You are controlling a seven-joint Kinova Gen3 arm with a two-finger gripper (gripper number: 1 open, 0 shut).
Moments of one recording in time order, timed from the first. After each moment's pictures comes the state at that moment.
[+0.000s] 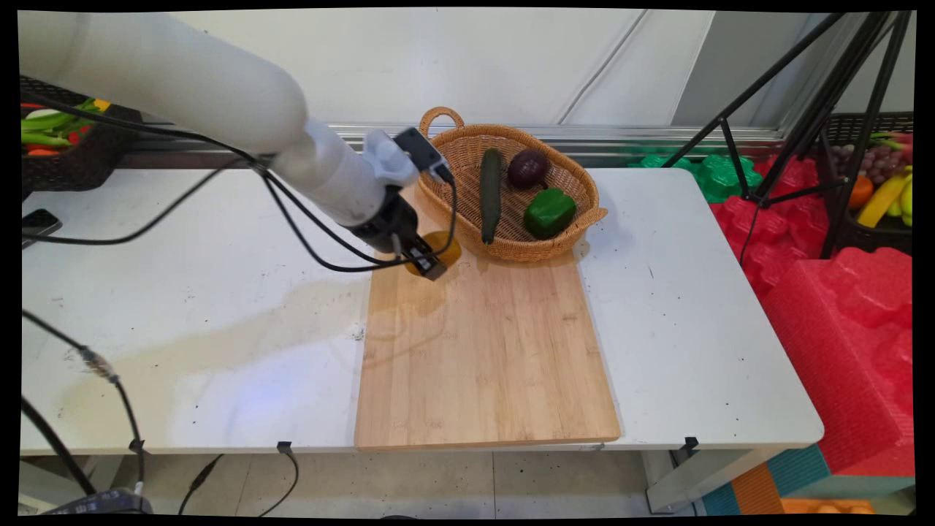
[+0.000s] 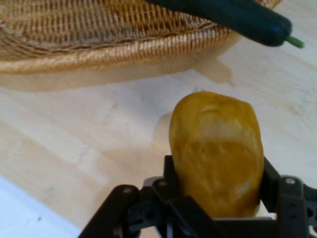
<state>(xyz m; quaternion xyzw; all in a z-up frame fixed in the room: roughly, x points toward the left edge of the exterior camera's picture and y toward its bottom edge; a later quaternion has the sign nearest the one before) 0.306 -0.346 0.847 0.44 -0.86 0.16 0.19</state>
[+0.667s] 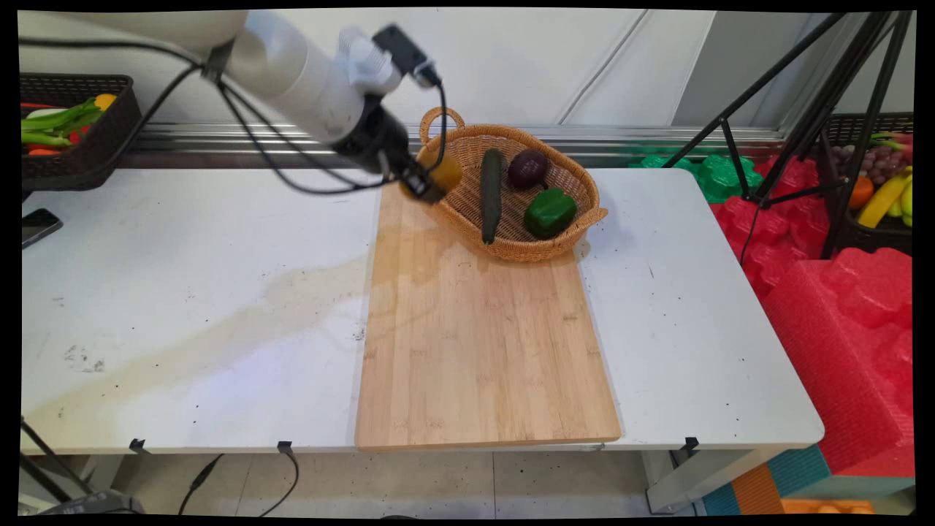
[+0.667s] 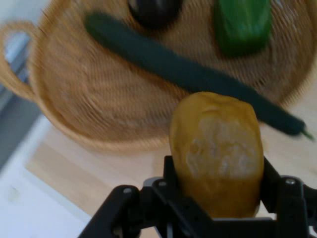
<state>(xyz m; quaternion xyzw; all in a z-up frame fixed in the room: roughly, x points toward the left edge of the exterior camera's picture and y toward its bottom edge) 0.318 -0.354 0.942 0.43 -0.85 0.22 0.22</state>
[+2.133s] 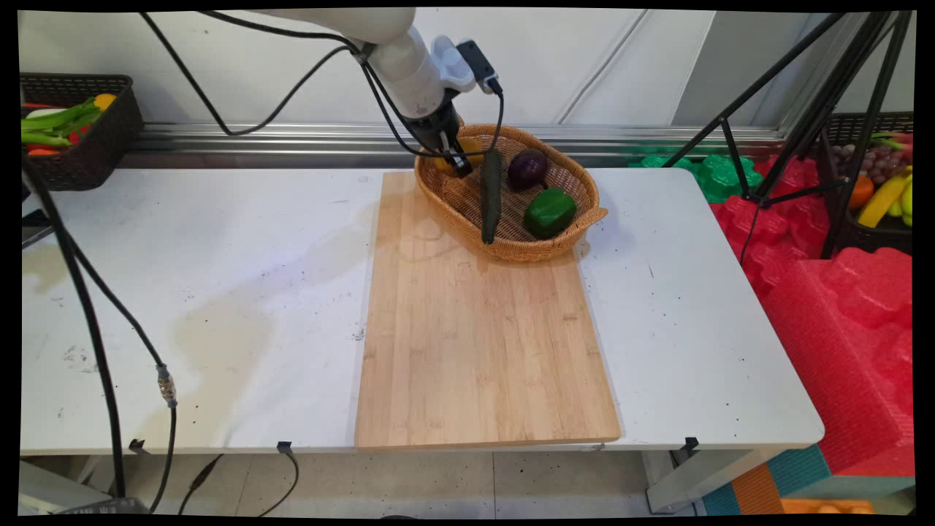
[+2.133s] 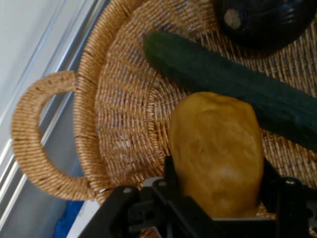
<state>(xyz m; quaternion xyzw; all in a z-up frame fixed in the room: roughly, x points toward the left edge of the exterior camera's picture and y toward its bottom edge) 0.308 -0.538 0.872 0.39 -0.88 0.24 0.13</state>
